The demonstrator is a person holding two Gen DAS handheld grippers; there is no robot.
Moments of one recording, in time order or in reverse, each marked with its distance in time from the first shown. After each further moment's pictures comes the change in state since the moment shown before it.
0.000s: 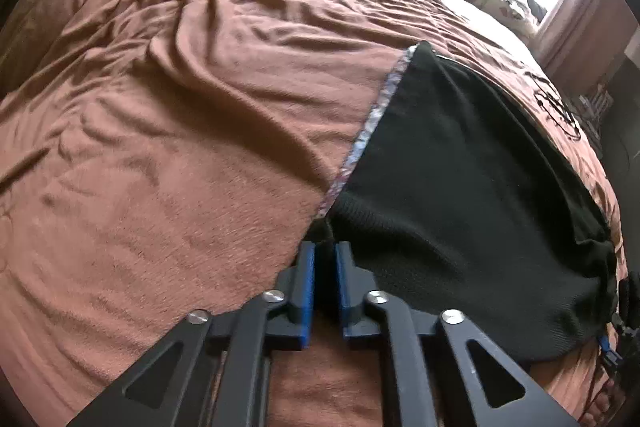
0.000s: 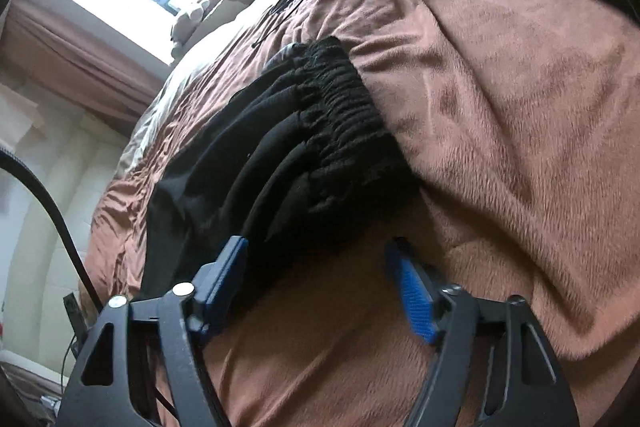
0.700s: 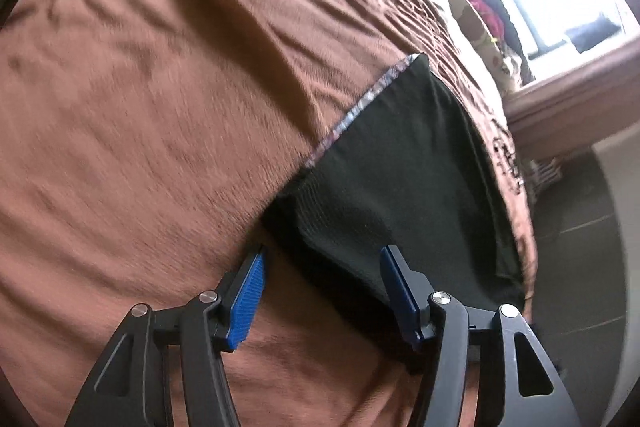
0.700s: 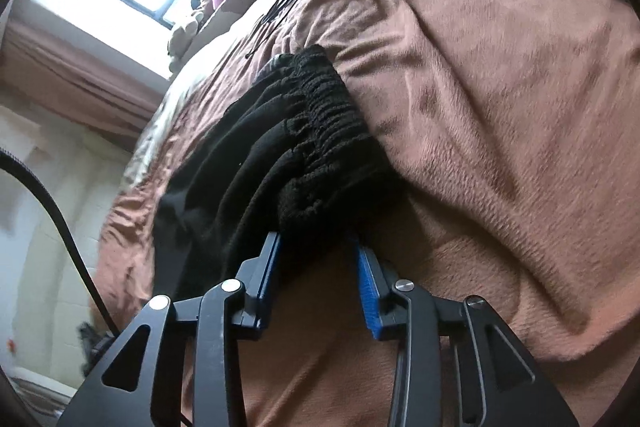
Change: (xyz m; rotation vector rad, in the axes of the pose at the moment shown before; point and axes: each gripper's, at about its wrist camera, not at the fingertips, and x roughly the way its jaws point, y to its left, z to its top) left arm 0.000 0.032 -0.022 -0.342 0.113 -0.324; right arm -0.007 -0.015 -0.006 0.085 -0.002 0.061
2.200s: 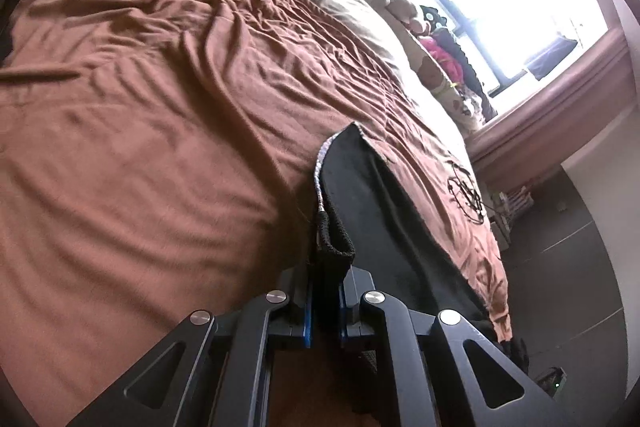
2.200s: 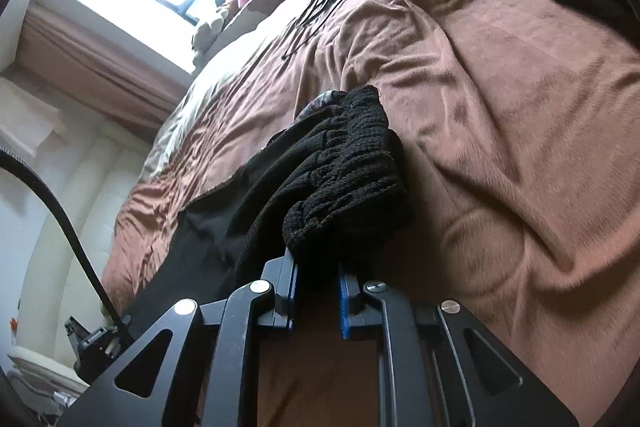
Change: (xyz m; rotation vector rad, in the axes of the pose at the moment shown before) left arm -0.099 -0.020 -0.031 0.075 -0.240 -0.070; right arm -0.034 0.039 -0.009 -0.080 -0.007 0.015
